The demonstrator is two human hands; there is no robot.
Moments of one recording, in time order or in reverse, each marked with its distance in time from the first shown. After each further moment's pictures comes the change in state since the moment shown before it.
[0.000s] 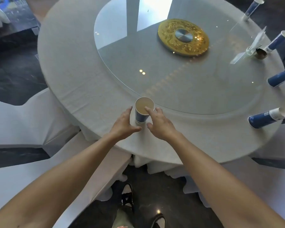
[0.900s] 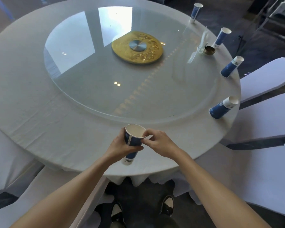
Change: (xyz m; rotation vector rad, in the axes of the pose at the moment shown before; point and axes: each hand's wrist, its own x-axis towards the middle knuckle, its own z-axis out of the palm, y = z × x) left_hand 0.010 0.092 0.113 -0.289 -0.164 0.103; right_hand -0.080 0.147 -0.054 0.539 0.032 0.080
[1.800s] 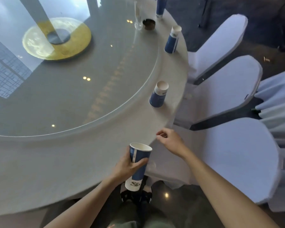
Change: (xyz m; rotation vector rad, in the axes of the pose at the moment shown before) left_hand 0.065 0.063 0.359 0.070 -0.251 -0.188; right_hand -0.073 0.324 -0.229 0.115 0.260 0.388
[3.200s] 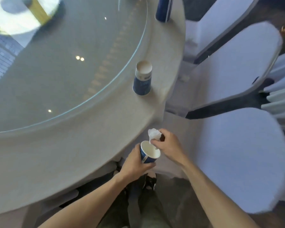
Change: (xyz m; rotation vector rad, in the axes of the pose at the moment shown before) left_hand 0.069 -0.003 0.124 0.311 -0.051 -0.031; right_hand 0.026 0.099 -0.008 0.189 -0.046 0.047
